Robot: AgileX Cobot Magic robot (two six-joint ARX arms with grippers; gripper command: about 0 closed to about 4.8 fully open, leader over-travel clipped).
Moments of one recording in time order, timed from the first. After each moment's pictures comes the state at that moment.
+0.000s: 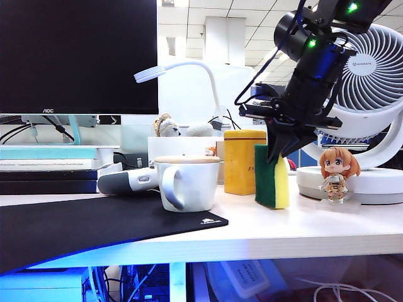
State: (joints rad) left arm -0.33 0.80 1.12 -0.91 0.58 0.25; right arm 0.38 1.76 1.24 -0.35 -0.05 0.12
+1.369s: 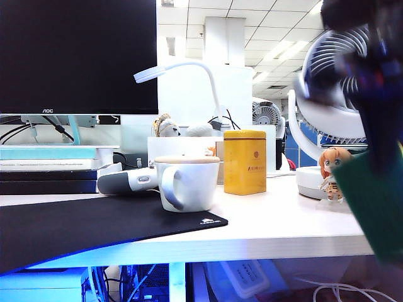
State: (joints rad) left arm -0.33 0.80 1.12 -0.94 0.58 0.25; right arm 0.38 1.46 1.10 -1.12 -0.16 -0.13
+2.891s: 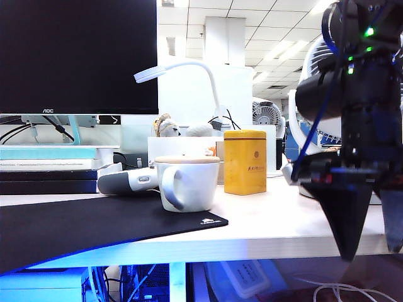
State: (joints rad) left arm -0.33 0.80 1.12 -1.02 0.60 0.34; right arm 0.38 1.75 1.08 -0.92 -0.07 -0.10
